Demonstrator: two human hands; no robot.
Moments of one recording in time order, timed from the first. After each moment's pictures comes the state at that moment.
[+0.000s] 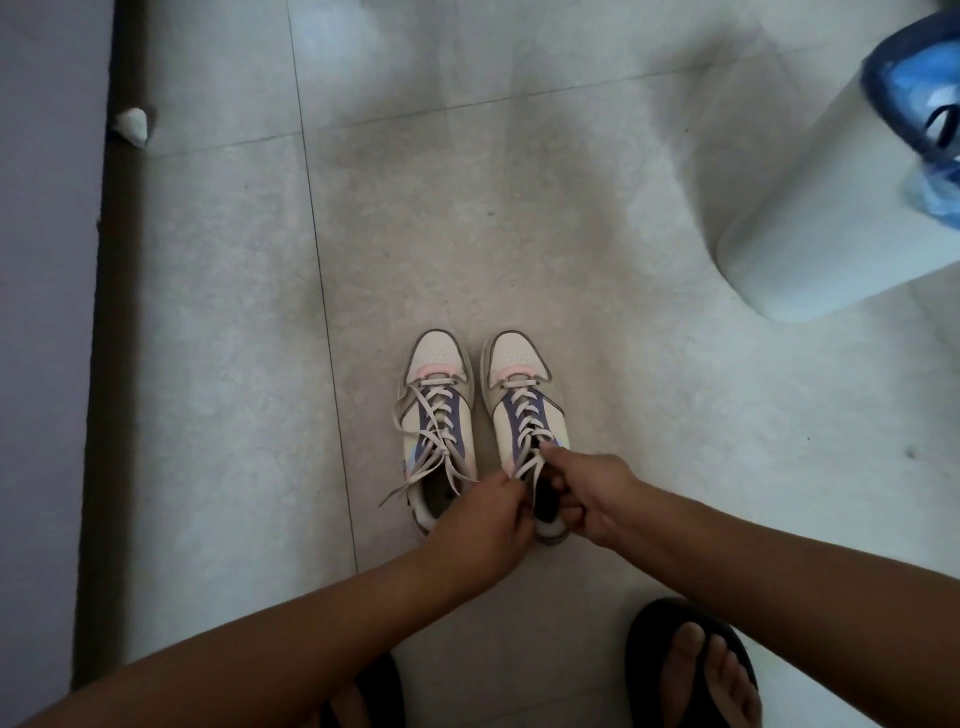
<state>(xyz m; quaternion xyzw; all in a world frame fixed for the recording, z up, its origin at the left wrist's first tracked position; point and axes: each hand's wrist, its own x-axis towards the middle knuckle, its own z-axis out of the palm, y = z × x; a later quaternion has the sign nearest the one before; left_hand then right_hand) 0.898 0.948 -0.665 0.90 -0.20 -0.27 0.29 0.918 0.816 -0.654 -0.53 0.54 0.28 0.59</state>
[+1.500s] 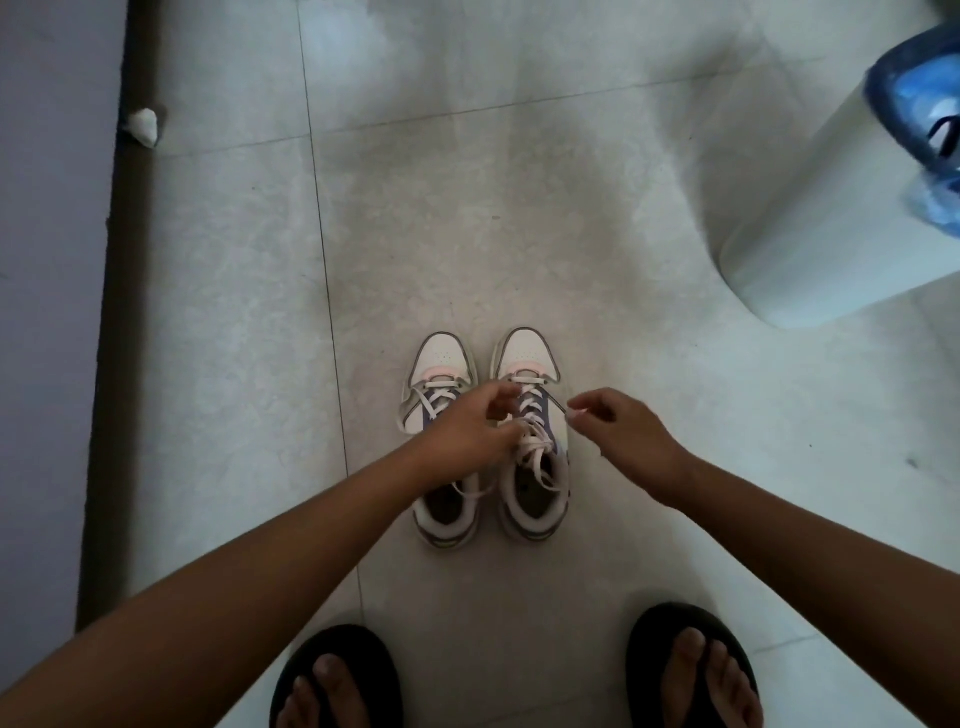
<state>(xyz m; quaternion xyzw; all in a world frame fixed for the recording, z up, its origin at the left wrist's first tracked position) 0.978 0.953 -0.662 0.80 -0.05 -0.35 0.49 0.942 0.768 -0.647 -0.81 0.23 0.26 0.48</state>
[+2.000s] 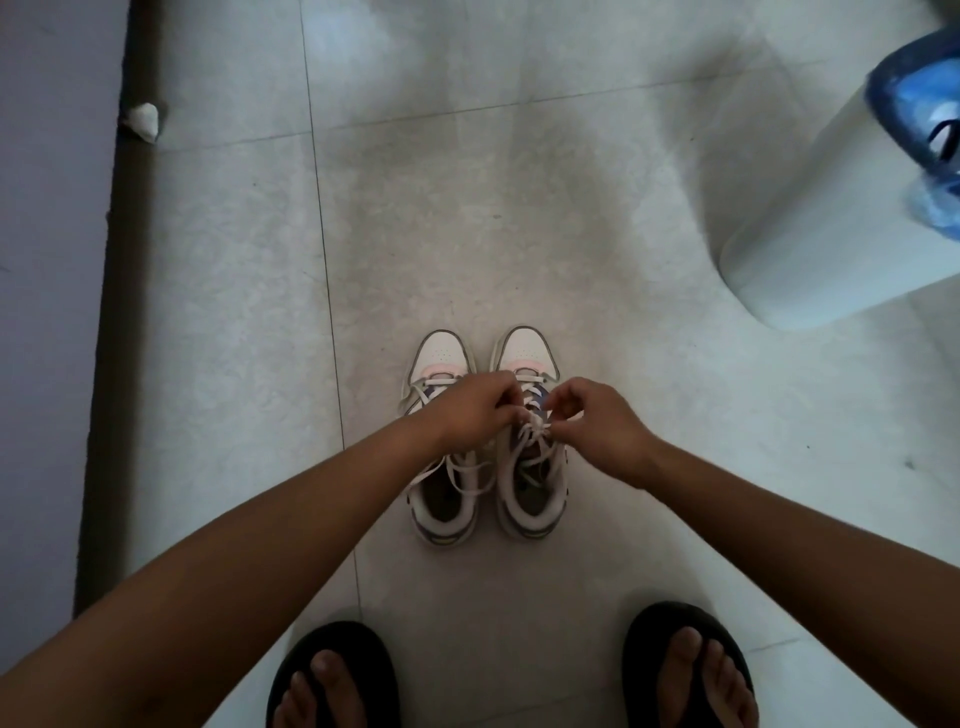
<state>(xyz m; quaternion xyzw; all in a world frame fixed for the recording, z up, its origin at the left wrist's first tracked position) 1.004 0.947 -0.666 0.87 -0.18 -0.32 0.33 0.956 0.785 -0.652 -0.85 0.14 0.23 0.45</state>
